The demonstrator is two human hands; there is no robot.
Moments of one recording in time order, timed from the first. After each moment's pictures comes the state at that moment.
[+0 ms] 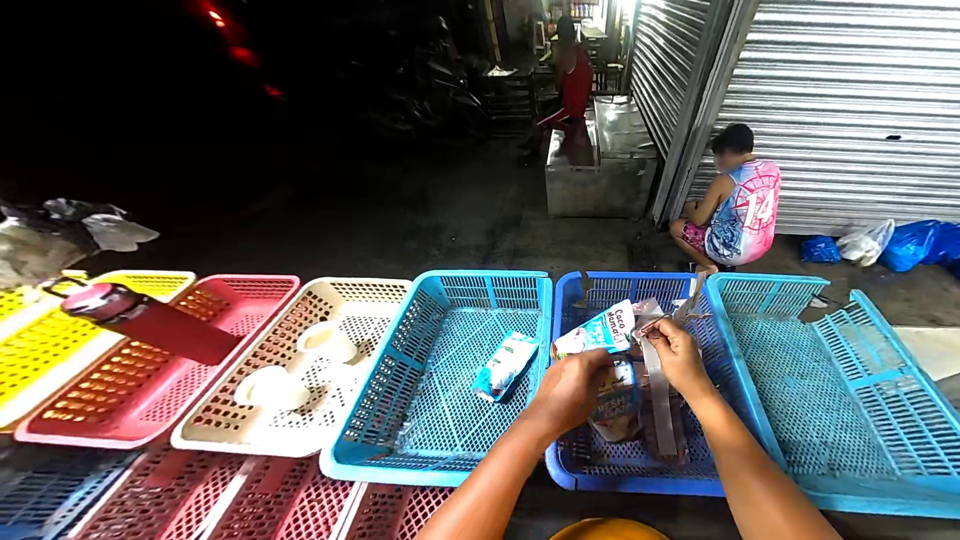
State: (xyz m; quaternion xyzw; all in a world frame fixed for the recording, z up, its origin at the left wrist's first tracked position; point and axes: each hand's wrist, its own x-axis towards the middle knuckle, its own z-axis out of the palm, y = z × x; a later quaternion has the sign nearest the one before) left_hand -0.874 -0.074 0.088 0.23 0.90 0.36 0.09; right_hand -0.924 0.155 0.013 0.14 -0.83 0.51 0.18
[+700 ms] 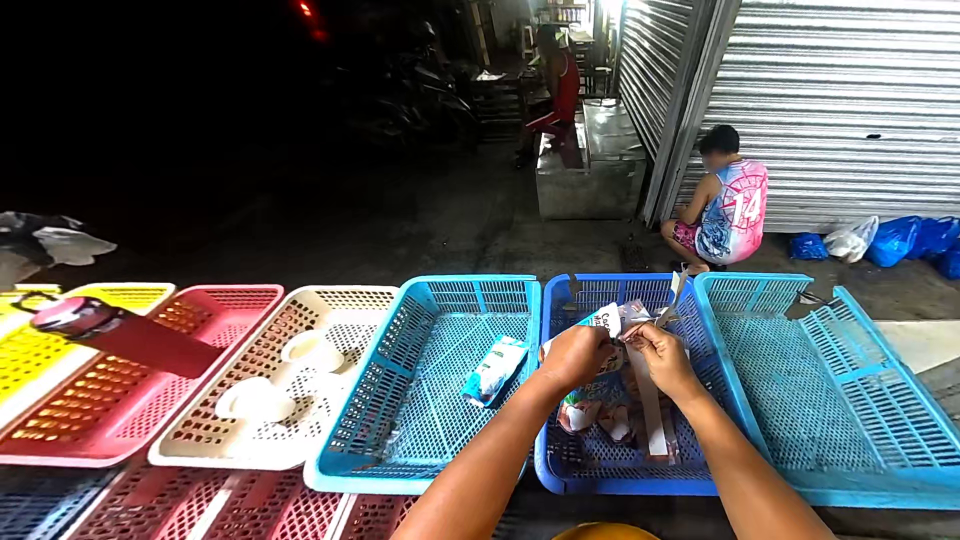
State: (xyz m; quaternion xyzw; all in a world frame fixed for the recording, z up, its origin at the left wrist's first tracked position) left_hand -0.934 -0.042 0.079 0.25 0.92 0.28 0.11; right_hand -0.919 0.156 0.016 0.18 -0.82 0.51 0.17
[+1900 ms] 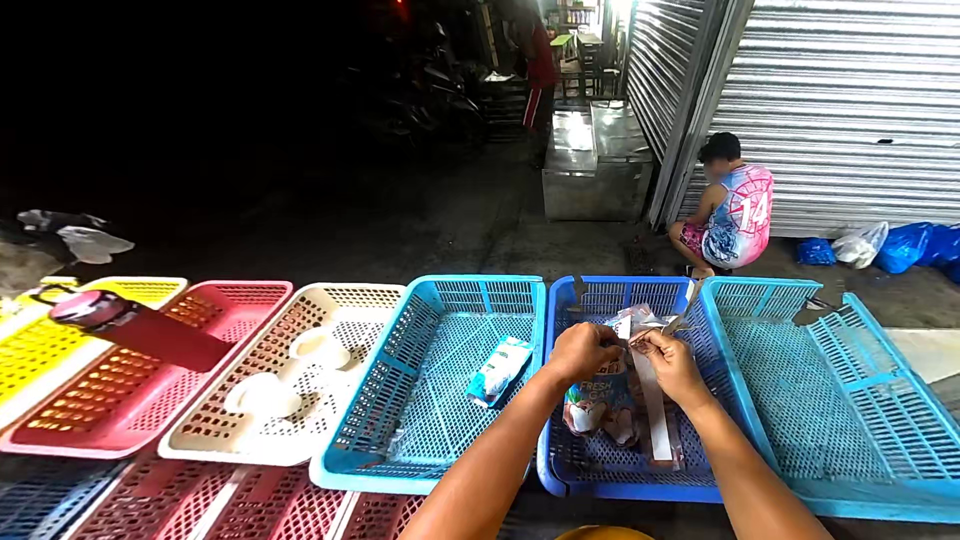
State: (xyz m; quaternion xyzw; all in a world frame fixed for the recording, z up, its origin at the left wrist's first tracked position) left_hand -0.950 -0.045 0.072 0.21 0.90 0.35 0.15; right_hand -0.919 0.158 0.012 0.19 -0.81 0.53 0.18
